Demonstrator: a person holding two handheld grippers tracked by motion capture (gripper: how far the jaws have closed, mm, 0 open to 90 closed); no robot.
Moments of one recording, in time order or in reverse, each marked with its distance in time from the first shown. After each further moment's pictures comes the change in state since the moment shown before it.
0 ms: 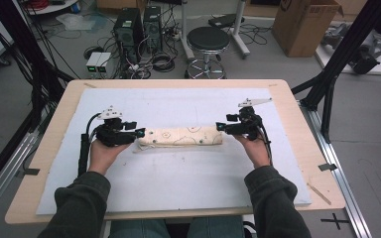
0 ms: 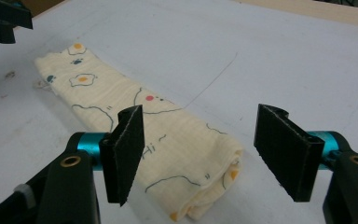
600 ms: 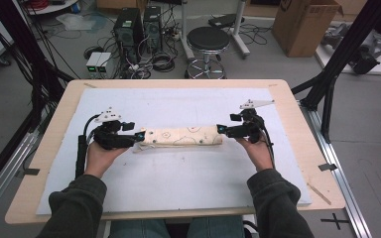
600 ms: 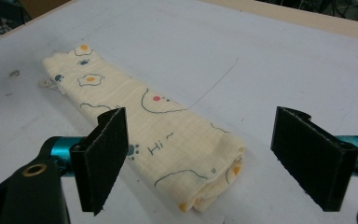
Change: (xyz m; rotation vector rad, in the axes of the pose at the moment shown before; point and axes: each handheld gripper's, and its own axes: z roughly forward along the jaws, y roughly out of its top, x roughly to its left) left arm -0.010 0.002 -0.013 -0.001 -0.013 0.041; right arm 0.009 -0.002 -0.011 -0.019 -0.026 -0.018
